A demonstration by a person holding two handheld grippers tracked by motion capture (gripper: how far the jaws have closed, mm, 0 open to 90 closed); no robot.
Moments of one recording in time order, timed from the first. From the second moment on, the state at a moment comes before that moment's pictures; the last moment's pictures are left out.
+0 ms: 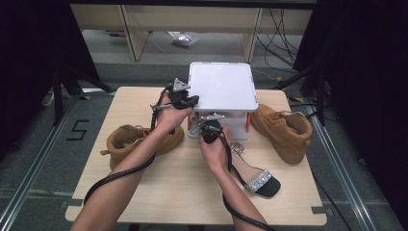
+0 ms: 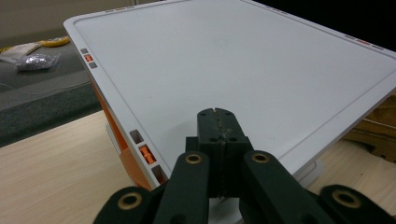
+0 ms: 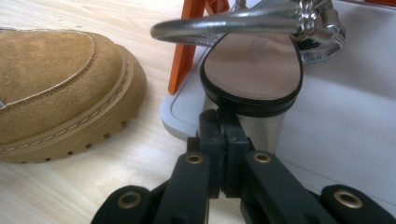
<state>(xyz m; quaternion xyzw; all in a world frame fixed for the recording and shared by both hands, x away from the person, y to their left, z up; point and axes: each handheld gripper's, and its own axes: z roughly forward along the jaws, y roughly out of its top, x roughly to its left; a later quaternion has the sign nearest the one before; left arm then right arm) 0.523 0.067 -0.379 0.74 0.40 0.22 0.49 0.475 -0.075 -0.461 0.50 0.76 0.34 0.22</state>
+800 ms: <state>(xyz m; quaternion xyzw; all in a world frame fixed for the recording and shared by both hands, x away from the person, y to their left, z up) 0.523 0.068 -0.380 0.74 0.40 0.21 0.49 0.486 -0.067 -0.476 0.51 0.76 0.34 0.22</state>
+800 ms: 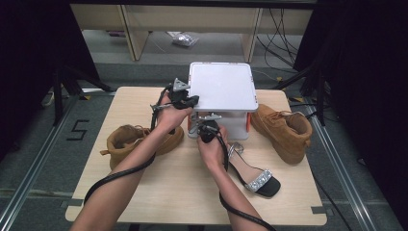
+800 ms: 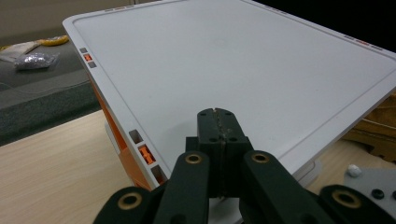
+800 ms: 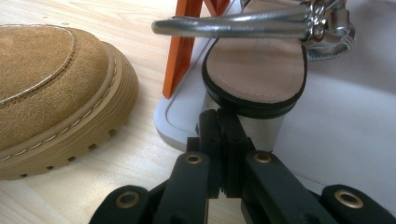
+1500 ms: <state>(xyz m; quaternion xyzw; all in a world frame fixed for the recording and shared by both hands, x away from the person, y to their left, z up) 0.523 0.068 -0.380 0.74 0.40 0.21 0.49 0.474 -0.074 -0.470 0.51 0.77 0.35 0.18</state>
